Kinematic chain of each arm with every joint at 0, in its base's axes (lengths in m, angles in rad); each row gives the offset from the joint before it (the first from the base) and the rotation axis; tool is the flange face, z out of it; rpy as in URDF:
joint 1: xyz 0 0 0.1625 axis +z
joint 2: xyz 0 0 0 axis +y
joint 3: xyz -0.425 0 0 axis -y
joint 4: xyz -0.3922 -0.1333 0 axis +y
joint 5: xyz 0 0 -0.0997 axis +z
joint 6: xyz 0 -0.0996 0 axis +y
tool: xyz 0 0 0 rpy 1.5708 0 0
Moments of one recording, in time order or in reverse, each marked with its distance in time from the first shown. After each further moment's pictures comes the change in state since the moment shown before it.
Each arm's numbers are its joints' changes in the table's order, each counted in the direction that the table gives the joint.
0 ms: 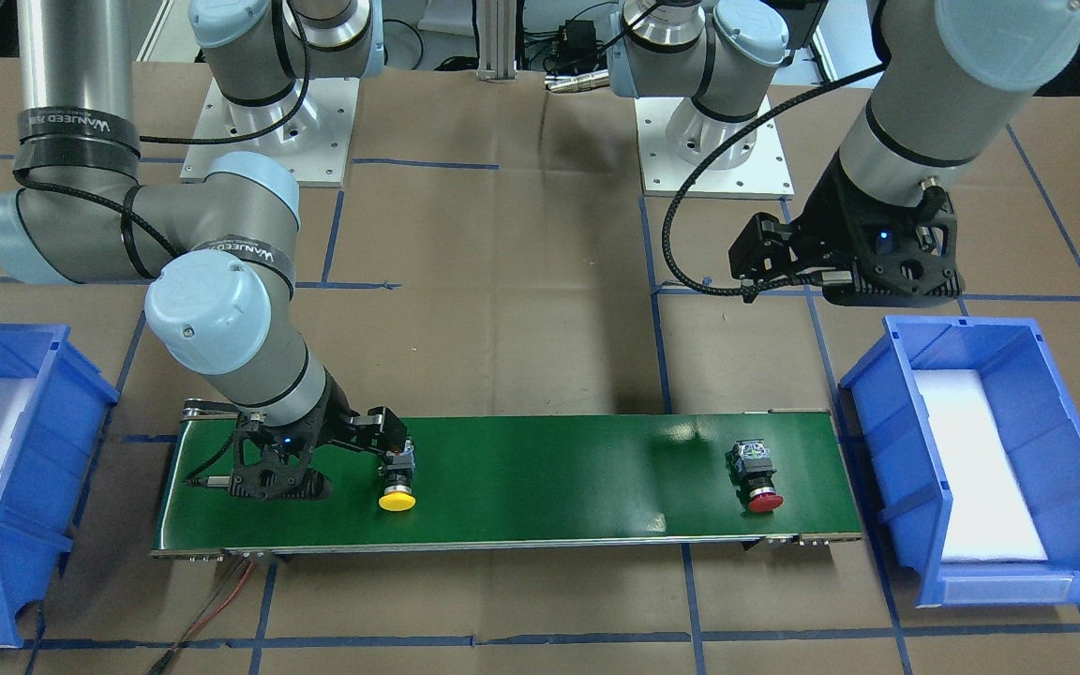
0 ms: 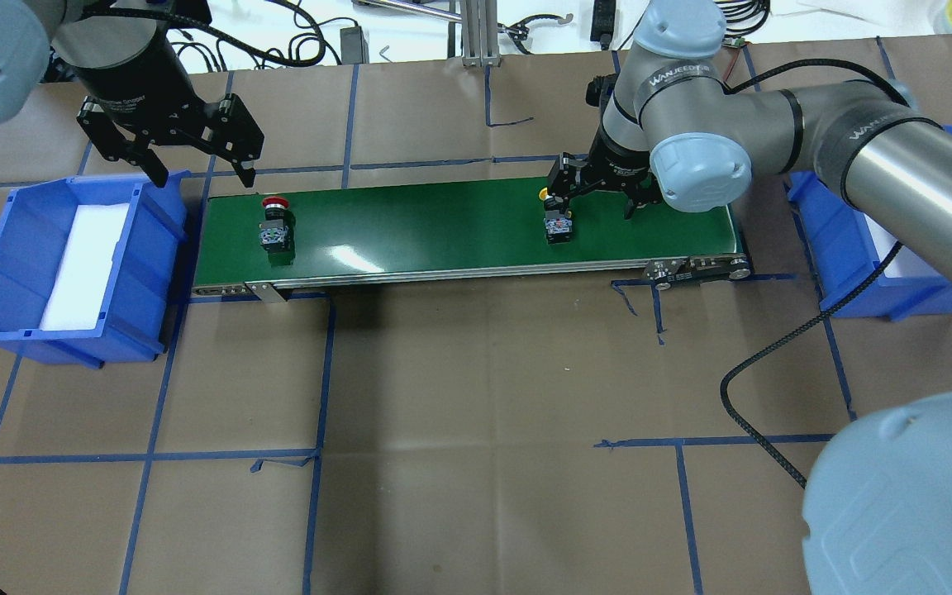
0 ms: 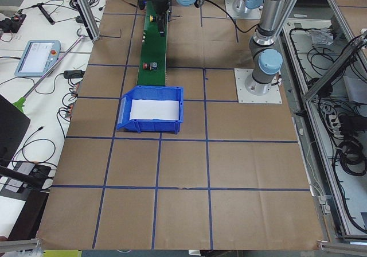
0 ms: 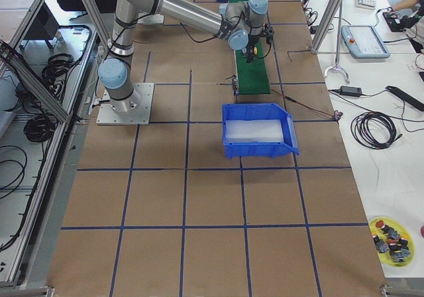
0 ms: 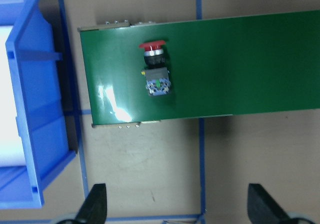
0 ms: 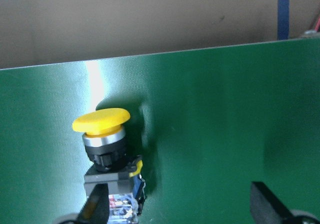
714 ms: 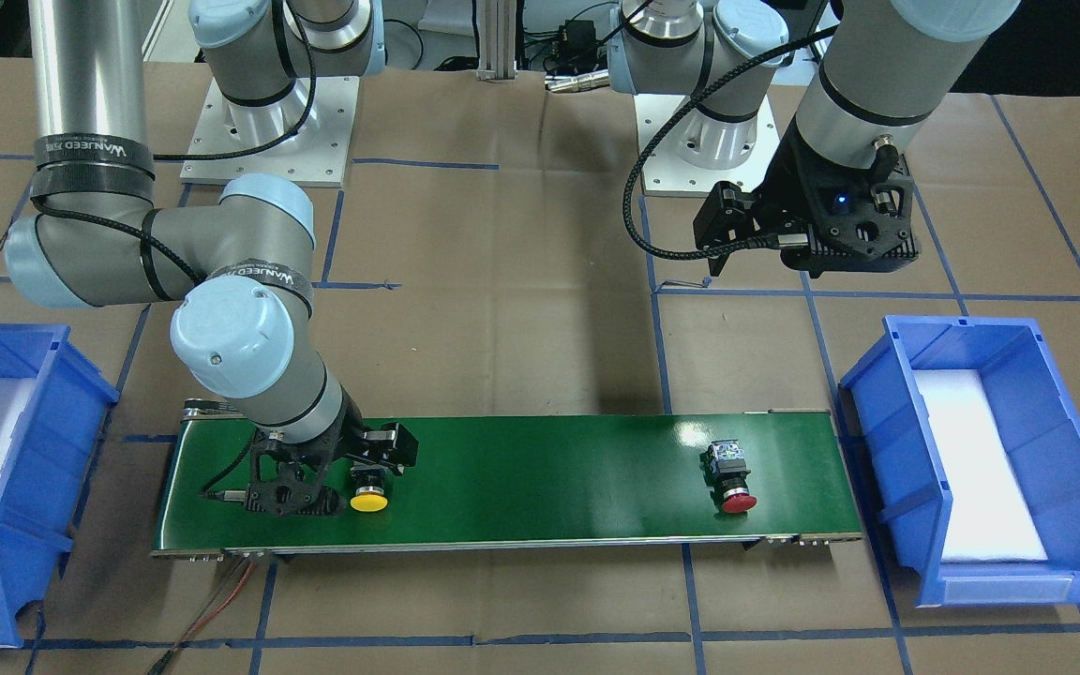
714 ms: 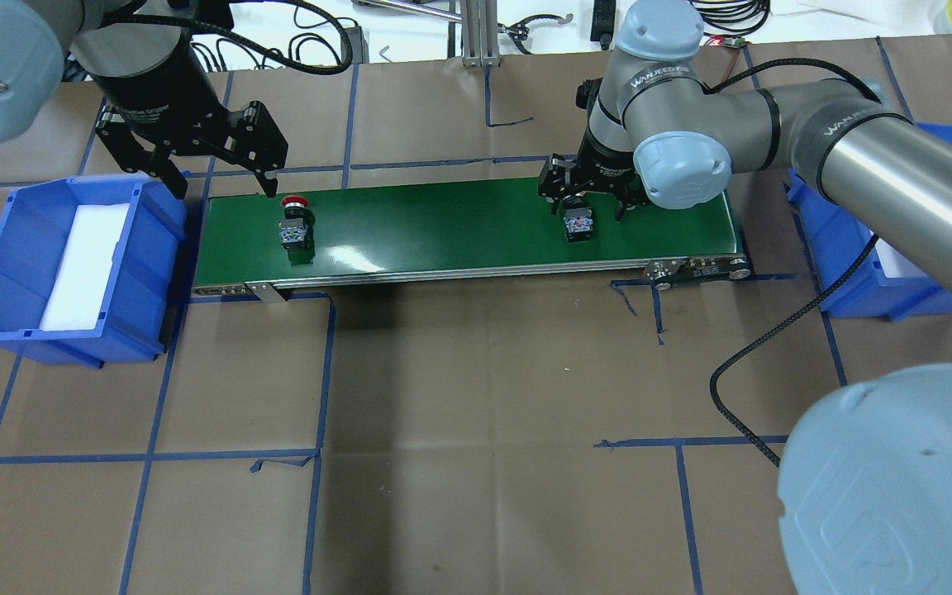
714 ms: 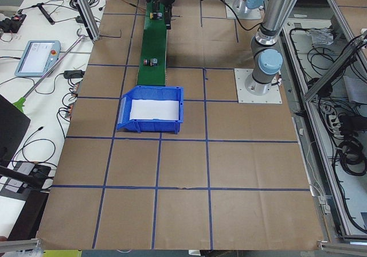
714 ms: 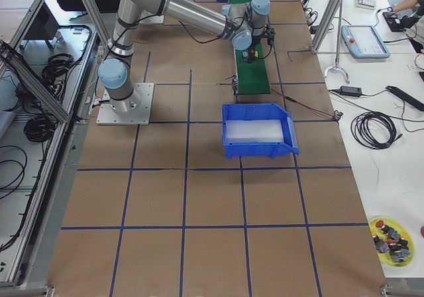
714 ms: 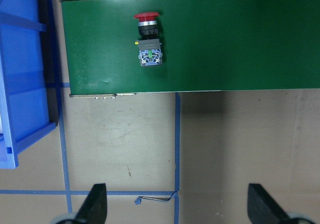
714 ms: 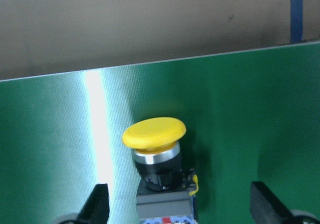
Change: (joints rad) left arm -0.044 -0.028 -0.015 0.014 0.009 0.037; right arm 0.018 -0.041 -0.025 -0.008 0.017 -0.035
